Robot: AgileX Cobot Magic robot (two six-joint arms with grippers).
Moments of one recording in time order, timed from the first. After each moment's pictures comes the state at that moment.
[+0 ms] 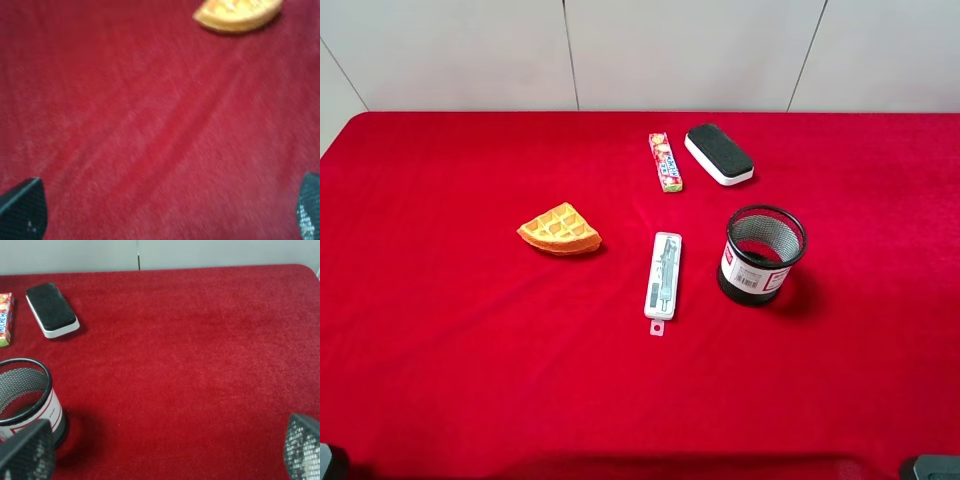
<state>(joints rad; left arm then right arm) -0.22 0.35 -0.60 0.01 1.09 0.01 -0.01 -0.01 -0.50 -0.01 1.03 0.05</state>
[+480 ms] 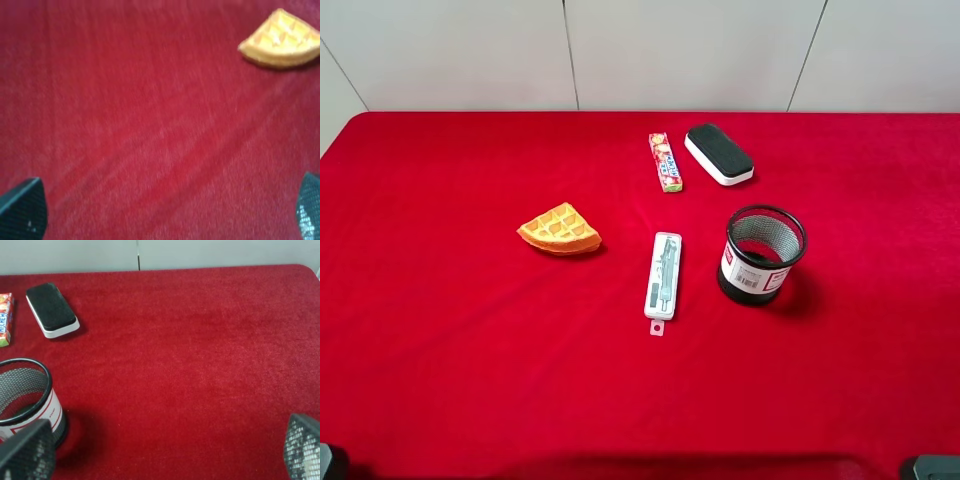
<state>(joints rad) -0.10 0.10 -0.49 0.01 1.07 0.02 -0.01 -0.01 -0.50 -0.01 1.03 0.05</state>
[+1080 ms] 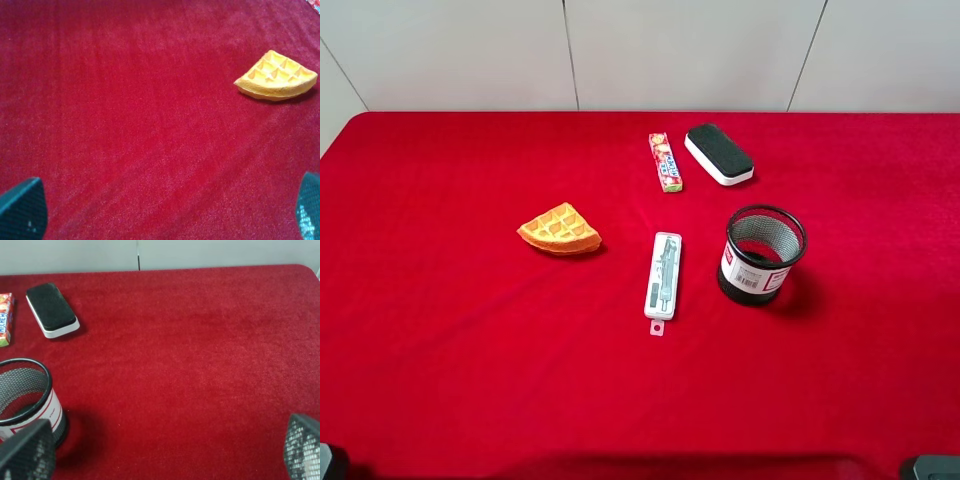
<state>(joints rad) -0.09 0.00 -0.49 0.01 1.07 0.02 -0.01 -0.01 -0.50 -0.01 1.03 0.05</state>
